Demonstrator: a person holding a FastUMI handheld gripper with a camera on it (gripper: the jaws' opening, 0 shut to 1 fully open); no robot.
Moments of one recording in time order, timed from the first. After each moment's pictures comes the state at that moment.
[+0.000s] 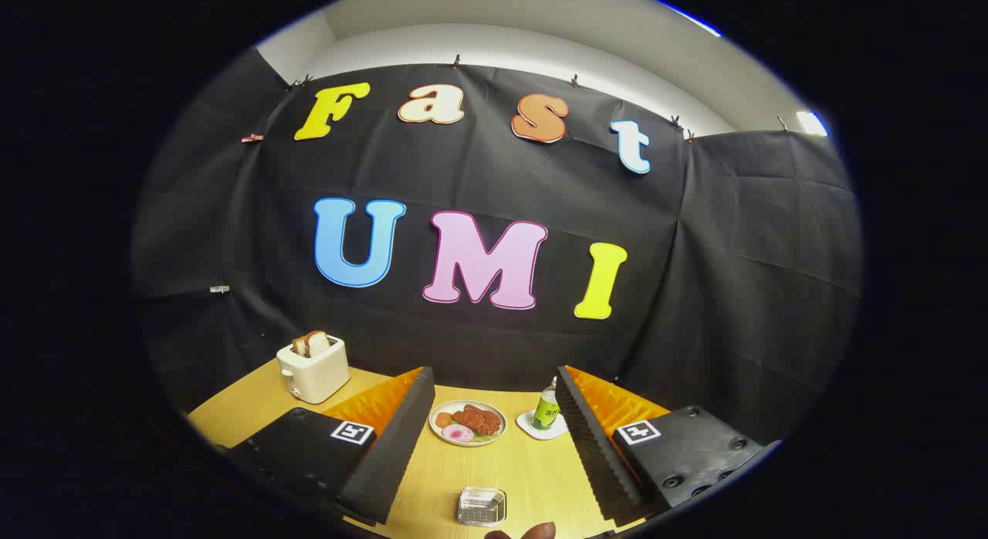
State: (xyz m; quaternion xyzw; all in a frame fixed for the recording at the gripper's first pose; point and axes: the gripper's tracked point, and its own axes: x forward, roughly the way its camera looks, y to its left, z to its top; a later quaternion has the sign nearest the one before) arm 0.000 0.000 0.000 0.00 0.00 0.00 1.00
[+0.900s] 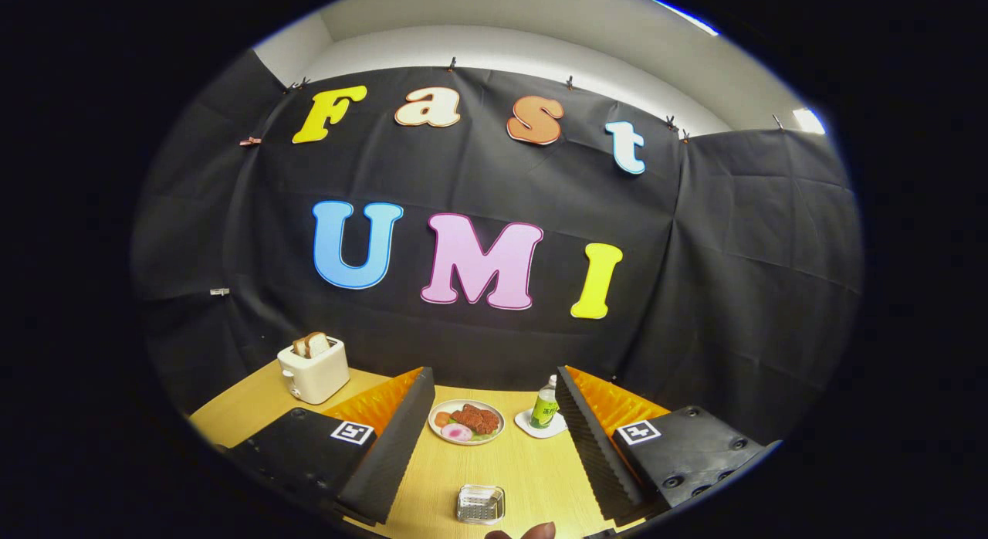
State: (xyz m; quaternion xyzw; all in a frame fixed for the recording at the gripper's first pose) arm -0.010 -0.005 0.001 0.00 0.00 -0.01 1.00
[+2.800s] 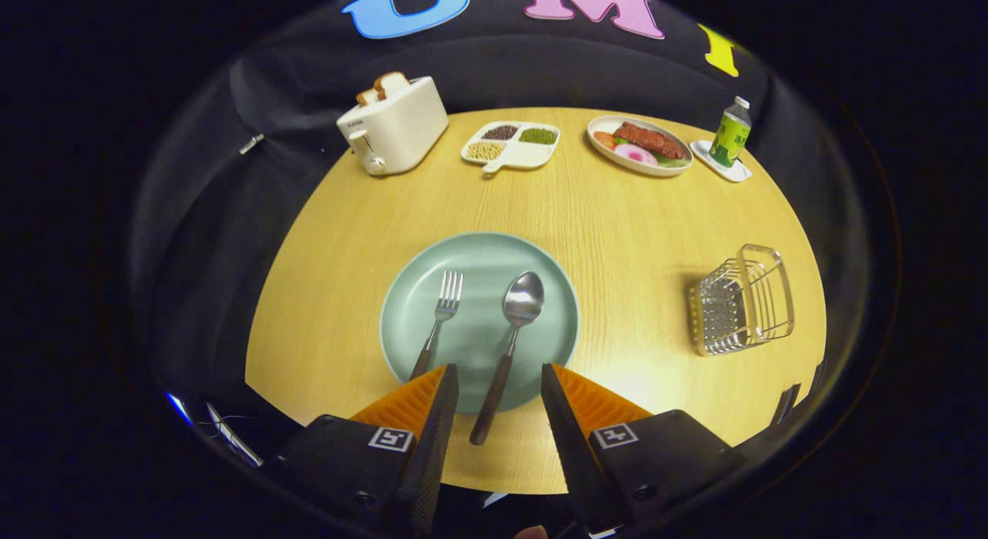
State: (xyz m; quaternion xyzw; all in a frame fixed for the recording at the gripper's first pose) arm -0.054 0.268 -0.353 0.07 0.49 0.13 0.86
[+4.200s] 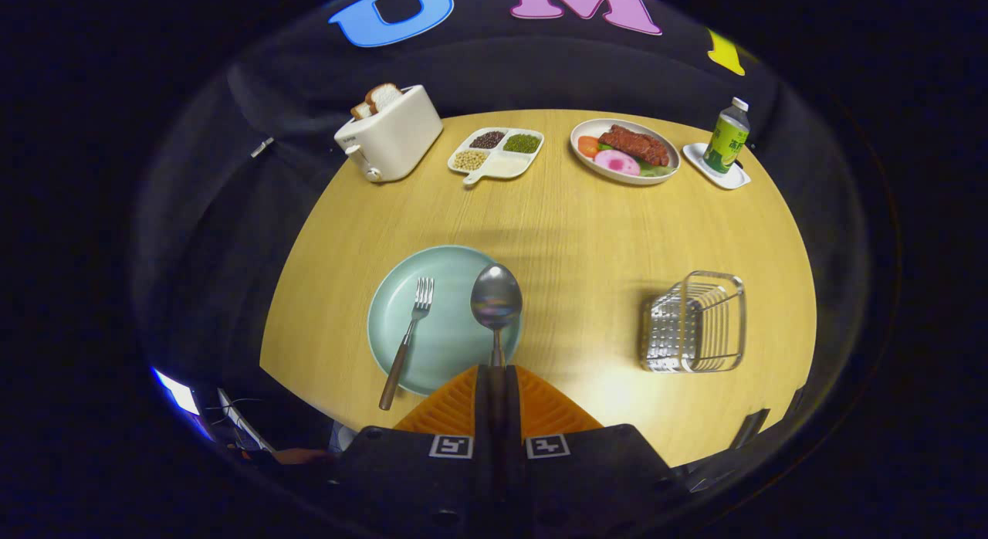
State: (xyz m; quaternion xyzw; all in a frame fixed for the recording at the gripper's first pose) arm -0.041 0.166 -0.283 0.08 0.49 0.17 0.85
